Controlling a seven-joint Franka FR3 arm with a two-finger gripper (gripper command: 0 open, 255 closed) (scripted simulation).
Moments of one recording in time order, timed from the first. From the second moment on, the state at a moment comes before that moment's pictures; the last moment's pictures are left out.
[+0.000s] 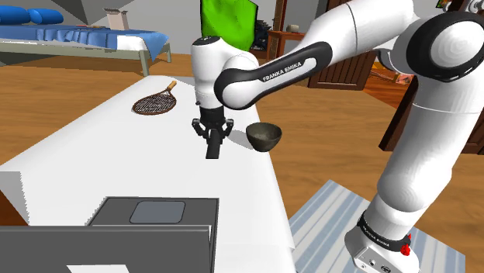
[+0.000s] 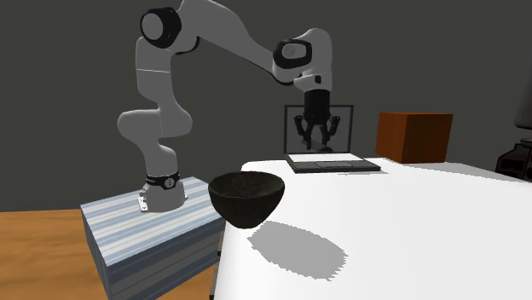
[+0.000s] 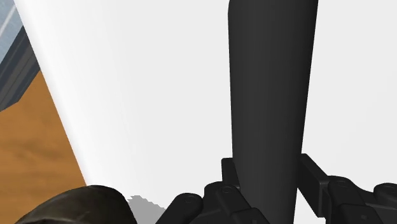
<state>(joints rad) -0.16 0.15 0.73 -1.91 -0.36 2.03 1.44</state>
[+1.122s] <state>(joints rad) -0.30 -0.07 0.63 -2.05 -0.19 2.07 1.13</state>
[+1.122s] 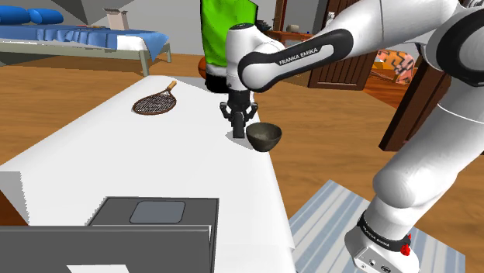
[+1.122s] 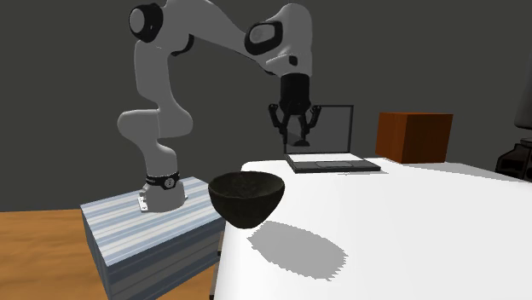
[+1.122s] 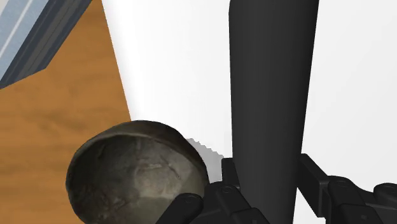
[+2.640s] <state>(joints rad) -0.42 -0.13 0.44 -2.28 -0.16 2.31 0.83</state>
